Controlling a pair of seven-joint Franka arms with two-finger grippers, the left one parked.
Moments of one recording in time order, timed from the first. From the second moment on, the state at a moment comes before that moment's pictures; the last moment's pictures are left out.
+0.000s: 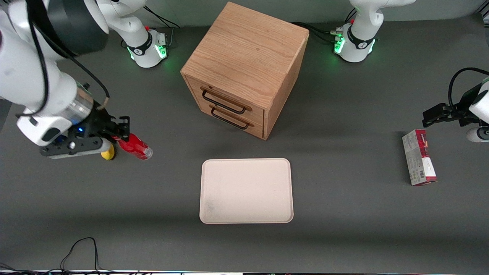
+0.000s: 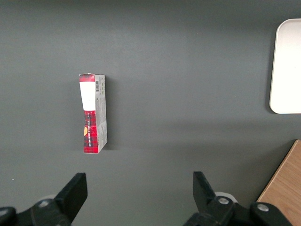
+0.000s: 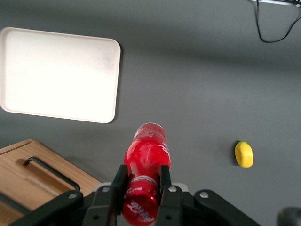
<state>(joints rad) 0.38 0.33 -0.10 -1.12 0.02 1.47 0.17</state>
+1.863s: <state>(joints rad) 0.52 0.77 -0.01 -0.84 -0.08 1.77 0.16</state>
